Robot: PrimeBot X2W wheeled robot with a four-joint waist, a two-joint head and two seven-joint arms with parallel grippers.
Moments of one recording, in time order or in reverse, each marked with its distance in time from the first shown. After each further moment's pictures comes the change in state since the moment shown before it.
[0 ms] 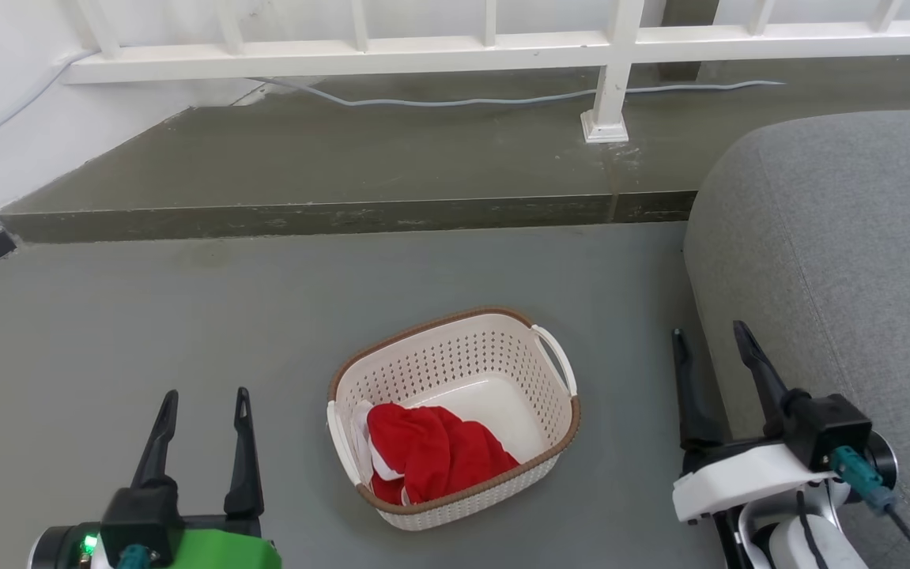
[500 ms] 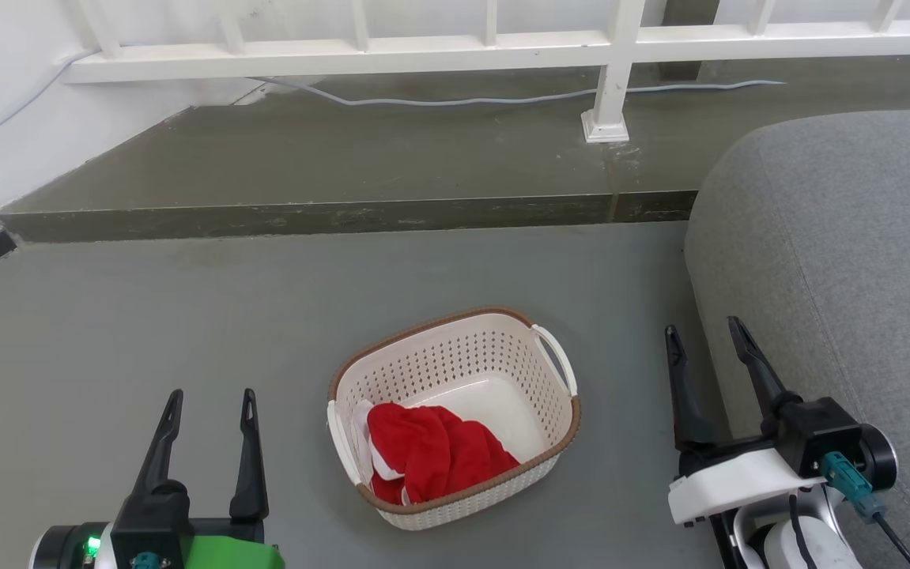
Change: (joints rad) left arm 0.013 0.000 -0.011 -0.021 0.067 0.008 -0.020; right arm 0.004 0.000 0.016 -0.022 -0.076 -0.010 -0.019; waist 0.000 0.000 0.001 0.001
